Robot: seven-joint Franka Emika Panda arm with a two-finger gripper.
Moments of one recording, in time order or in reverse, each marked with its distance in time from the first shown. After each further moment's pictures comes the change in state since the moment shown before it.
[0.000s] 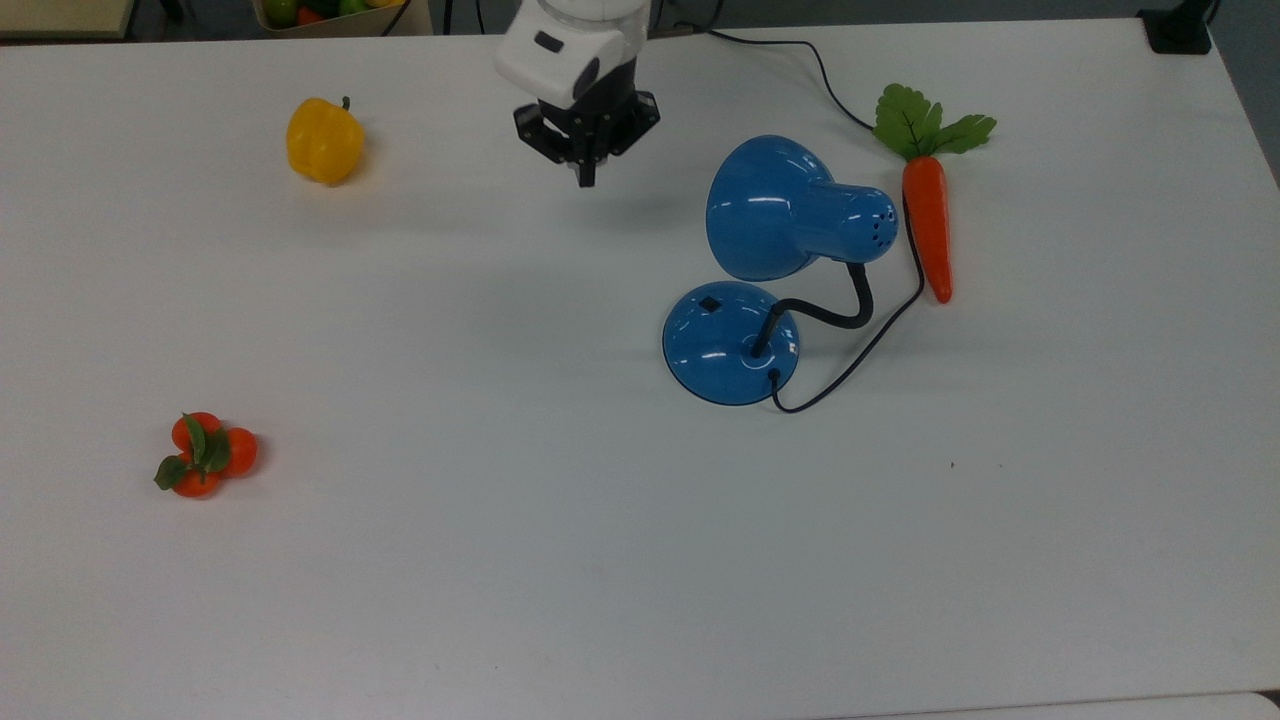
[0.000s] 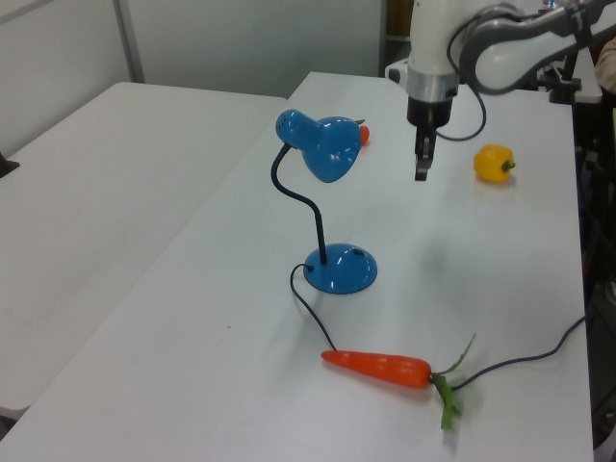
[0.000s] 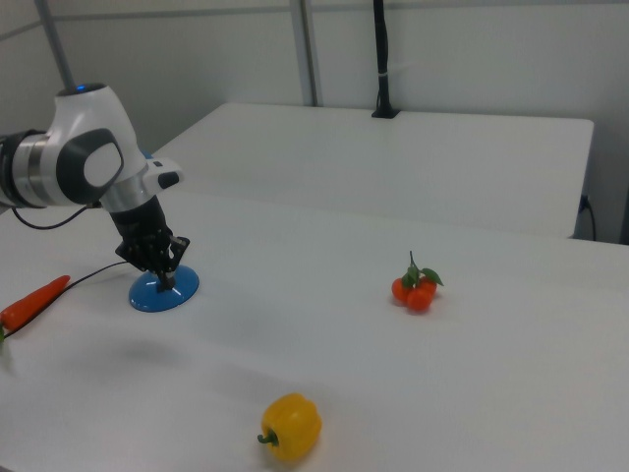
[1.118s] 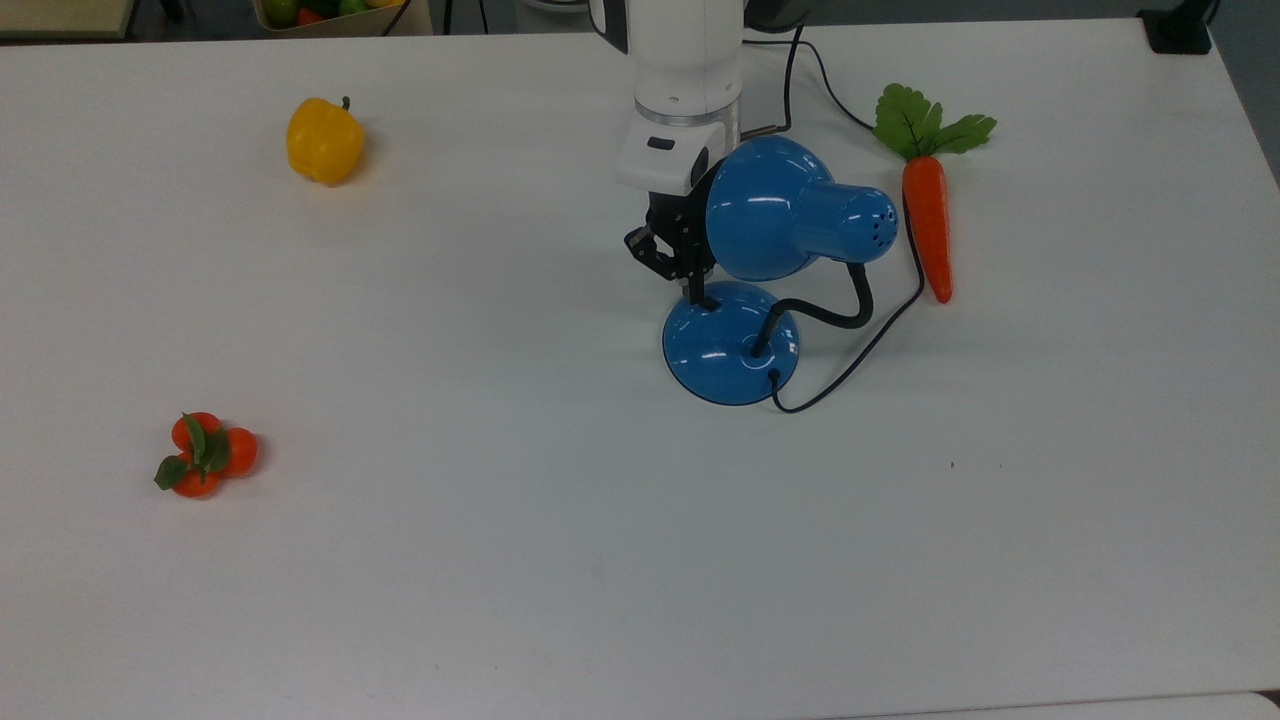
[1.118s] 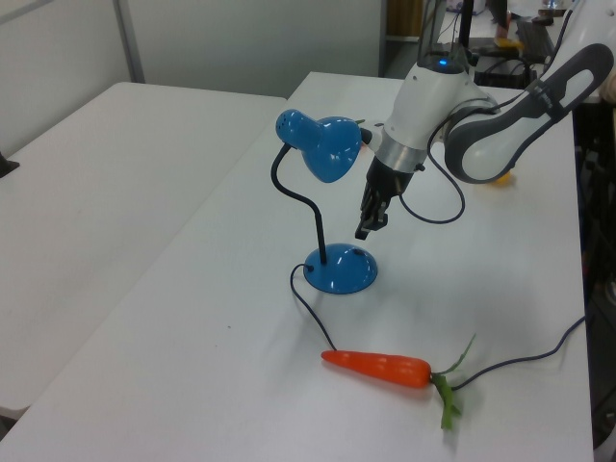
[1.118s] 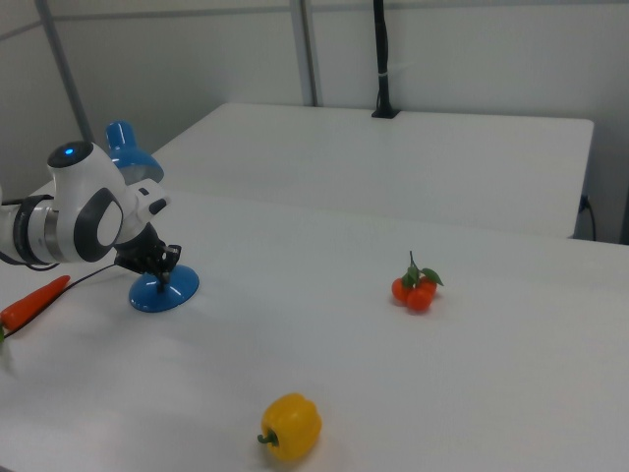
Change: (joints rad) arm 0.001 0.211 0.116 -0.051 0.000 0.567 -0.006
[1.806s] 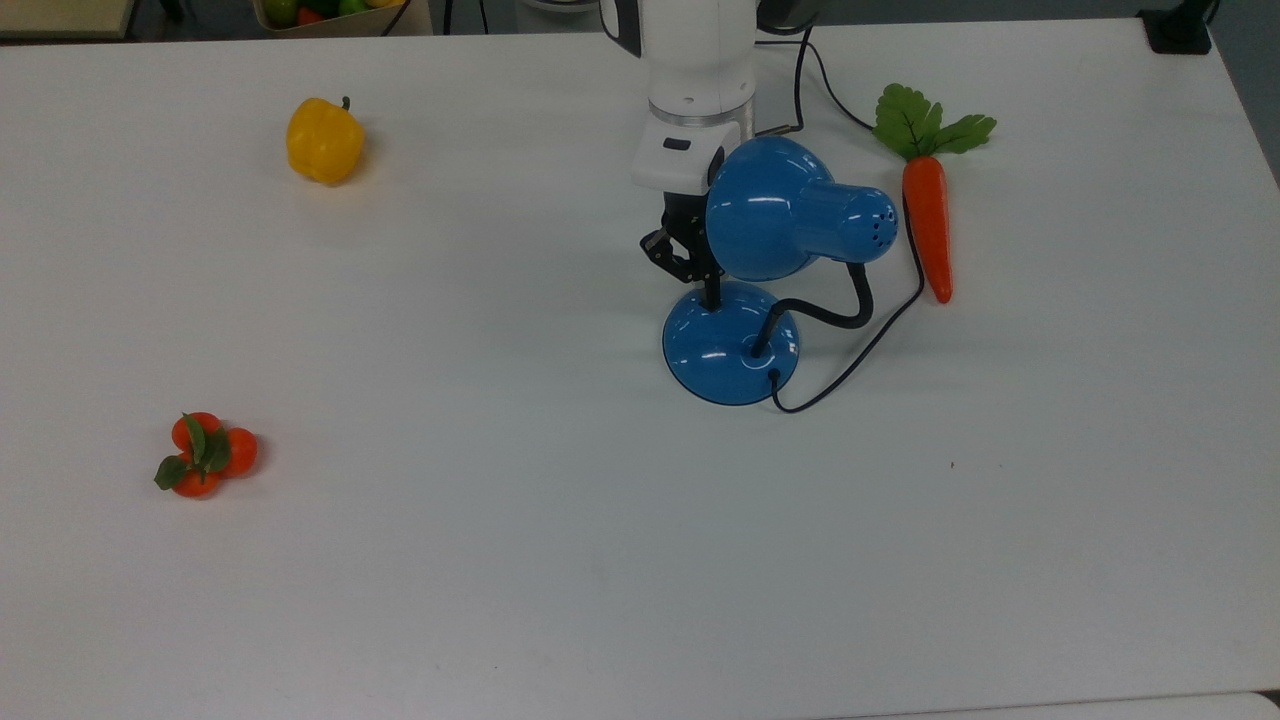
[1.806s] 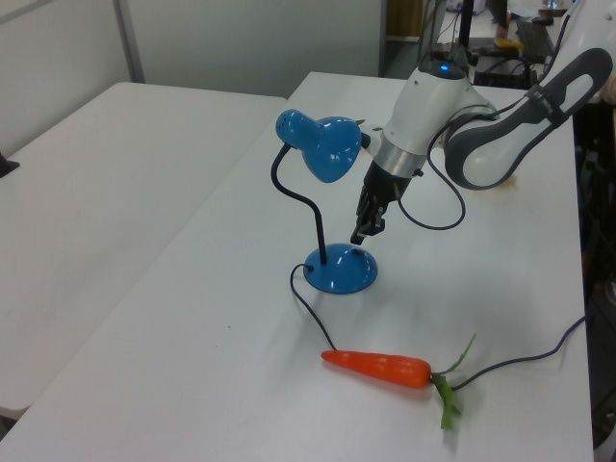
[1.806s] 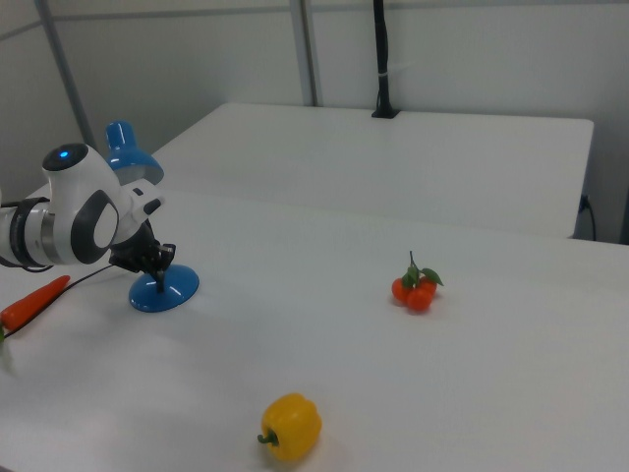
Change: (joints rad) arm 0.000 0.011 0.020 0.000 0.000 0.031 0.000
